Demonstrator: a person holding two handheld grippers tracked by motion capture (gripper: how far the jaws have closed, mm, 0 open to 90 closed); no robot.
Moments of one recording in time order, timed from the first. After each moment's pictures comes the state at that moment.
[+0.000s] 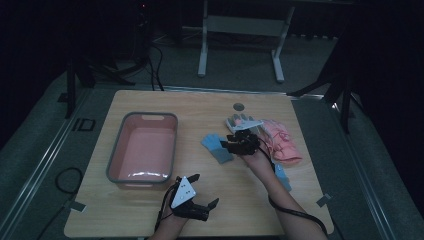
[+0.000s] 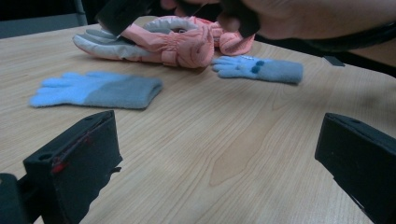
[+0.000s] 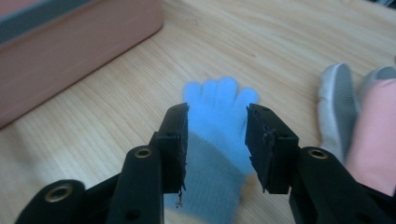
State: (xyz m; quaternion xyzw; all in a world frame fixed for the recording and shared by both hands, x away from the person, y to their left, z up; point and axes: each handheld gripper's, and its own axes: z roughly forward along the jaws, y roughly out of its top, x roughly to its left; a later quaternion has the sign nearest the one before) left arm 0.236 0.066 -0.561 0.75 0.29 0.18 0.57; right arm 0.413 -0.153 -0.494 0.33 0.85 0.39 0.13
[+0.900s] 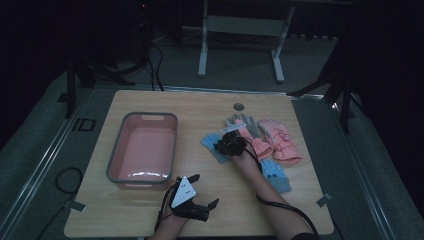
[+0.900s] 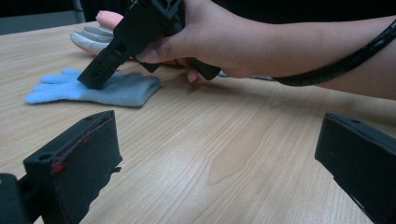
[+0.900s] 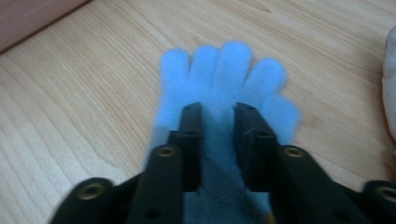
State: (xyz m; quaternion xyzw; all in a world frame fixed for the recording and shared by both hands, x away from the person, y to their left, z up) left arm 0.237 0.066 -0.561 0.75 0.29 0.18 0.56; right arm 0.443 -0.125 -0.551 0.35 0.86 0.35 0.12
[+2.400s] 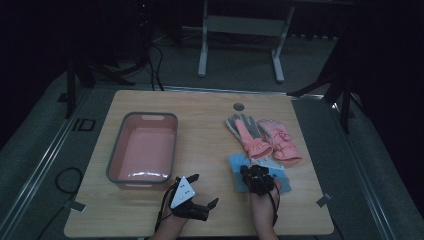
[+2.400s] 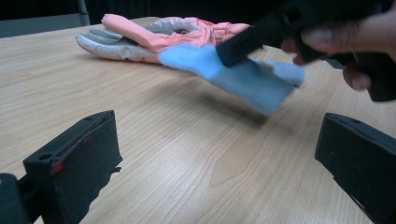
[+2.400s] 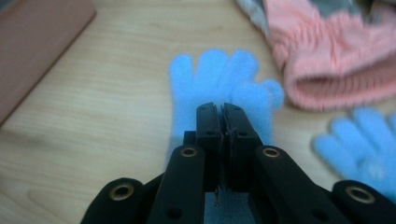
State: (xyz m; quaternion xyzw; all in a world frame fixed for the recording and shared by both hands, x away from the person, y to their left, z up) left arm 0.236 0.067 -0.562 0.75 0.29 0.18 0.57; right arm 0.291 -0.180 -0.515 0.56 0.71 0.38 0.20
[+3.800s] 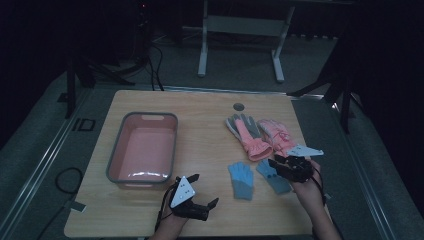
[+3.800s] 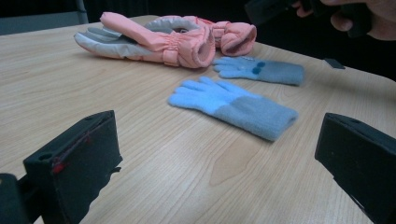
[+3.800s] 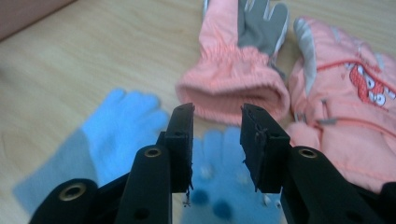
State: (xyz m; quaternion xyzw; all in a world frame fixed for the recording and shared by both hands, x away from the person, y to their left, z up) left arm 0.236 0.067 -0.561 0.75 0.29 0.18 0.57; right arm 0.328 -0.295 -0.489 0.41 0.81 0.38 0.19
